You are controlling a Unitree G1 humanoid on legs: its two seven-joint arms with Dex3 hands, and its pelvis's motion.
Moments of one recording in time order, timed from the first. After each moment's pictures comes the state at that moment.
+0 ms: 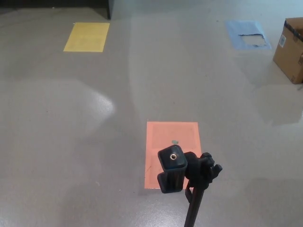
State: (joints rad) left_arm 0.57 0.22 0.07 0.50 0.02 -0.32 -0.08; right_arm 0.57 -0.34 0.02 0.47 -0.24 -0.24 -0.03
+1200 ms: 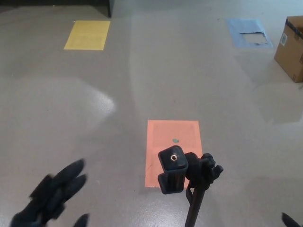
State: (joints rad) left_arm 0.49 0.15 -0.03 -0.32 -0.03 -0.46 -0.10; right_arm 0.45 -0.41 0.01 0.19 -0.22 -0.55 -0.01
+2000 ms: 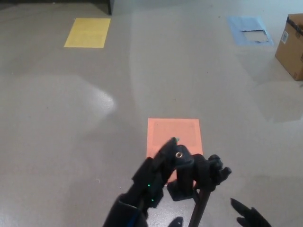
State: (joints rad) left_arm 0.39 0.10 -0.45 -0.46 0.00 -0.16 -0.12; right_arm 0.27 -0.33 0.17 0.25 -0.30 -0.51 -0.01
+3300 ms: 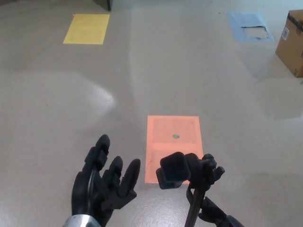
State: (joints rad) left_arm 0.07 -0.07 -0.07 -0.10 -0.36 0.24 0.07; right_arm 0.03 -0.20 0.31 0.47 -0.44 -0.35 -0.07
